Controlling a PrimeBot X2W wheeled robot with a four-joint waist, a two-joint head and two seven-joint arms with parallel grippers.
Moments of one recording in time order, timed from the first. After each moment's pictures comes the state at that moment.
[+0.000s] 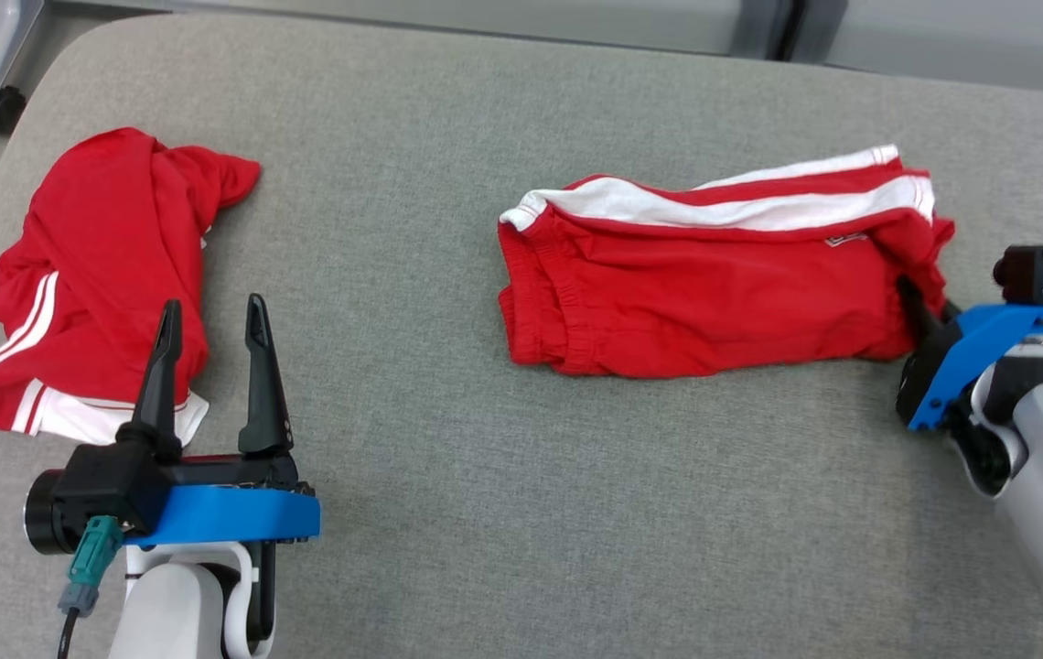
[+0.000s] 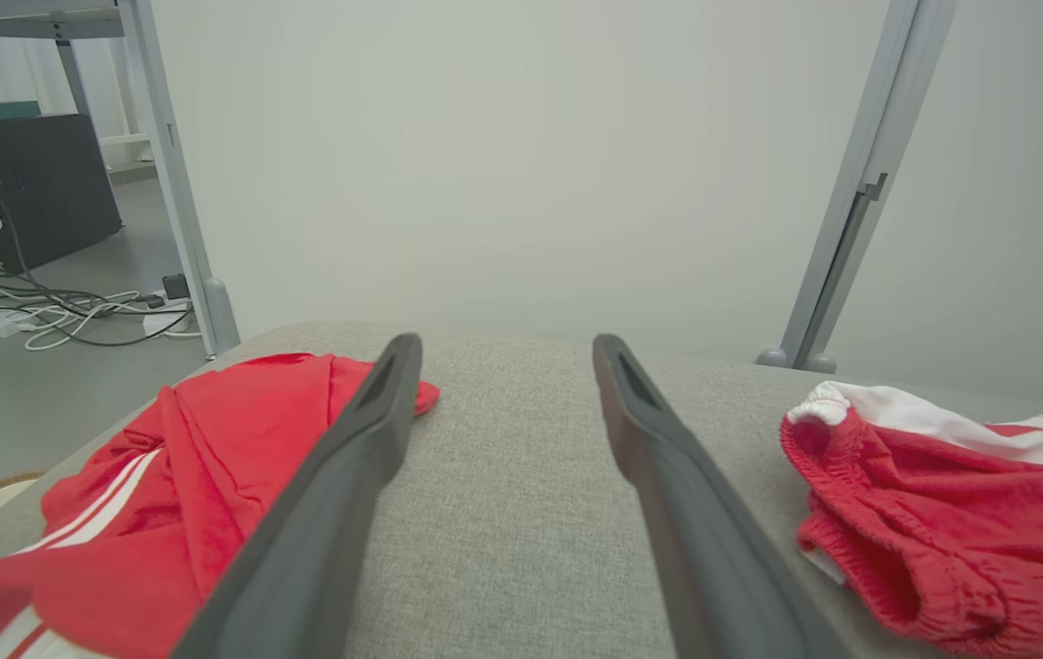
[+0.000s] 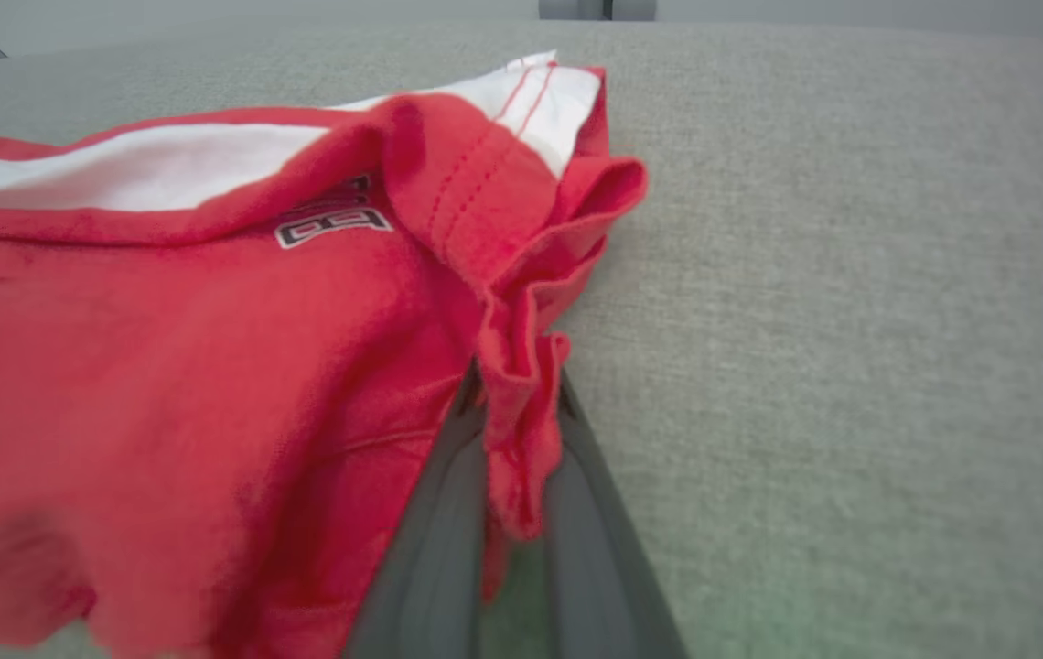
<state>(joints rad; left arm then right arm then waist) -0.19 0.05 -0.03 0.14 -0.18 -0.06 -0.26 -0.81 -0.36 0.47 1.07 0.68 0.13 -0.09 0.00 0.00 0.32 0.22</state>
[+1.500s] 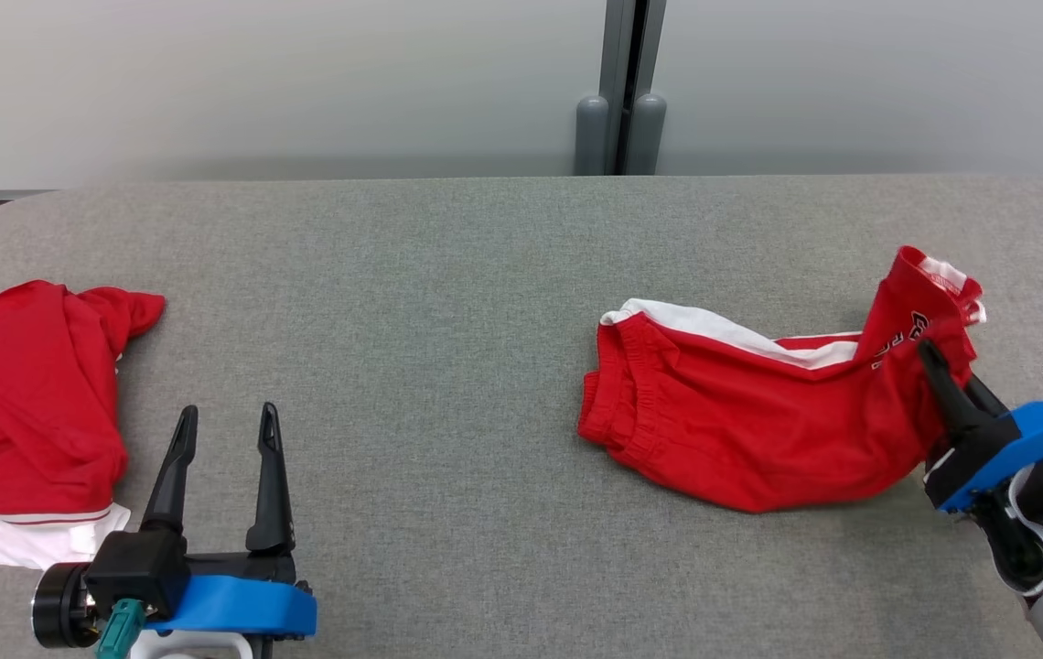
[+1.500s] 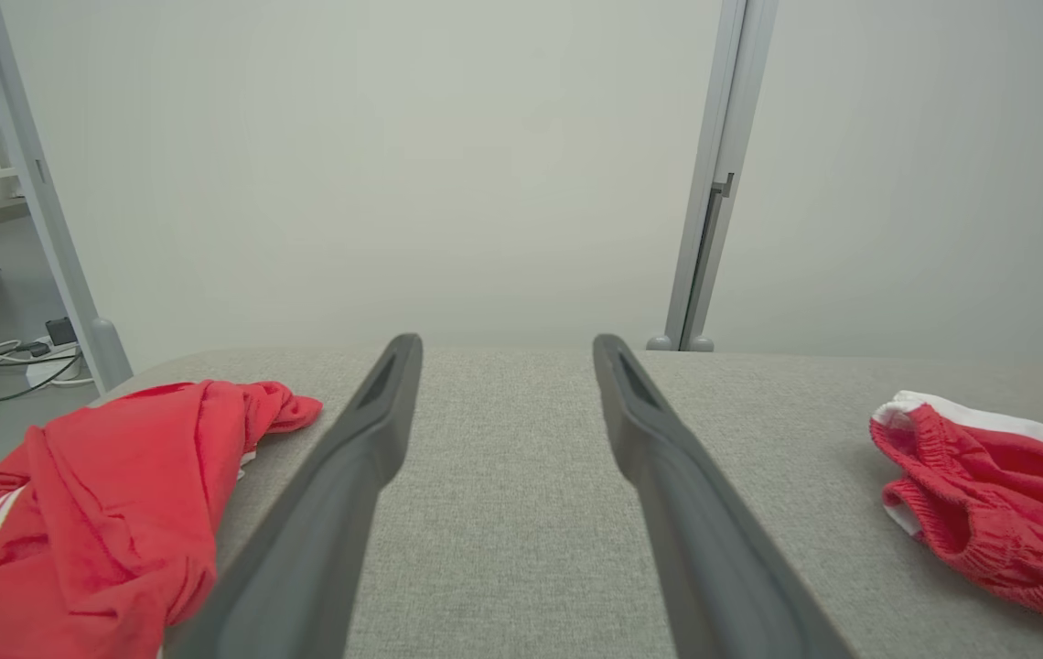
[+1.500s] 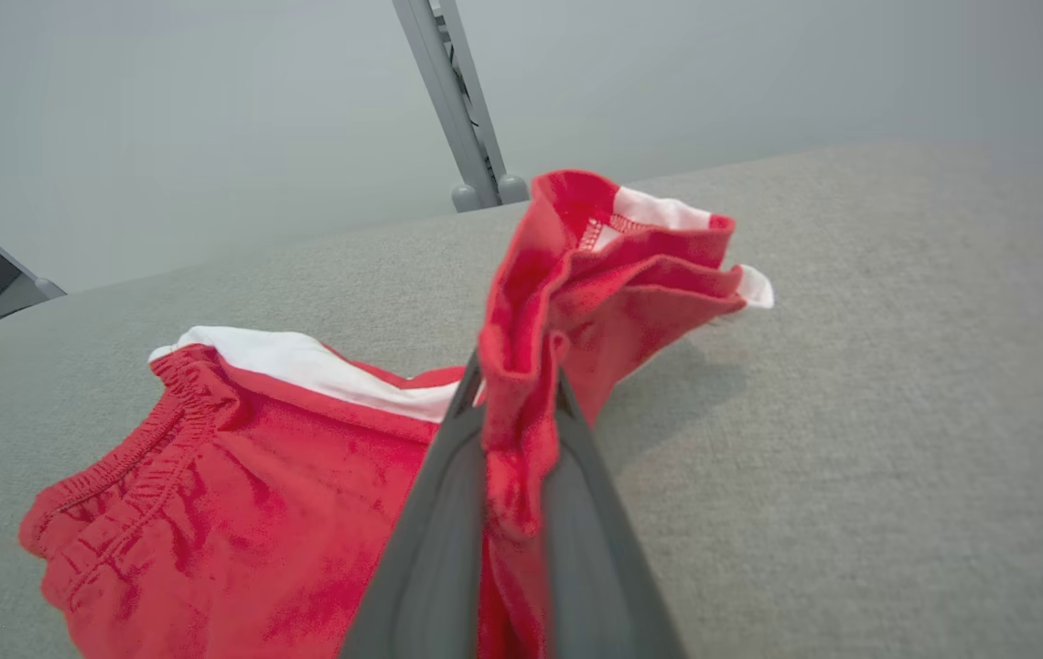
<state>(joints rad) -0.03 0.05 0.00 0.15 -0.10 -0.09 -0.26 -0.50 -0.48 0.45 0.74 0.89 0.13 -0.20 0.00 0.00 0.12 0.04</state>
